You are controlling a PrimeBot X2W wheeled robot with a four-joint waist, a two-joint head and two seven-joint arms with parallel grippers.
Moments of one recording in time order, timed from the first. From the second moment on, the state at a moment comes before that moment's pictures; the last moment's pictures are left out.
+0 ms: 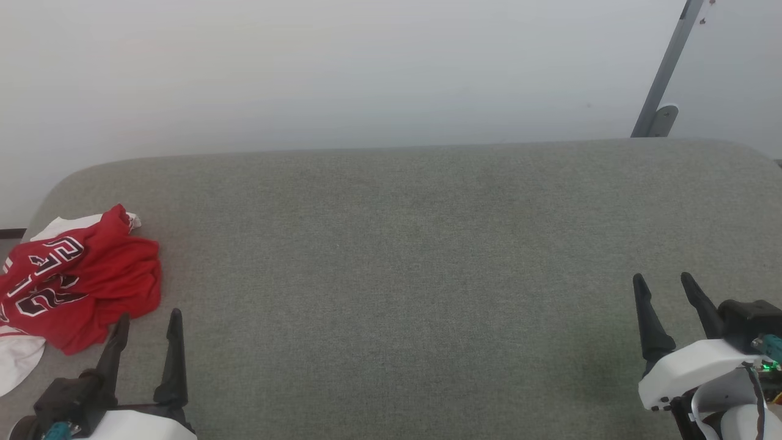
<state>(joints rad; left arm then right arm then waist) 0.08 0.22 0.10 0.10 -0.28 -0.07 -0.26 -0.08 -0.15 -0.09 0.23 0.23 0.13 -0.10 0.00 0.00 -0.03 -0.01</state>
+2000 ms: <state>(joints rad) 0.04 0.26 0.16 0.19 -0.34 -0.09 -0.24 -0.11 -0.15 0.10 0.29 0.25 0.13 -0.12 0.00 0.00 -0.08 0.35</state>
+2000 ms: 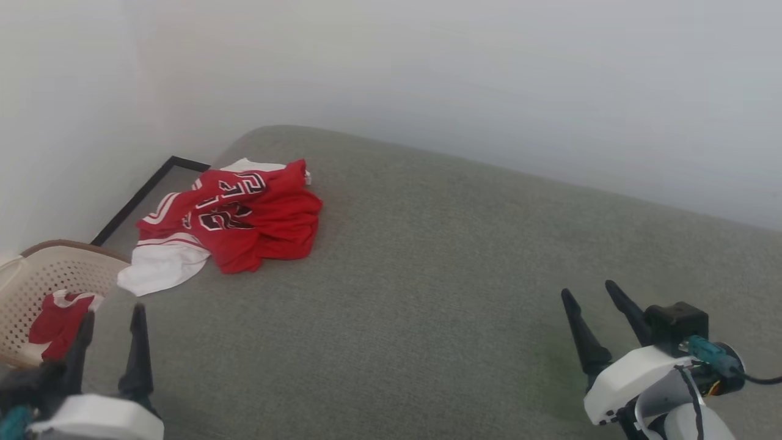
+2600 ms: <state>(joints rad) -0.46 0.37 0.13 0.47 -0.38 -0.10 -0.16 -0.24 -0.24 0.06 0.15 0.23 0.13 -0.06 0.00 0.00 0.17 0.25</state>
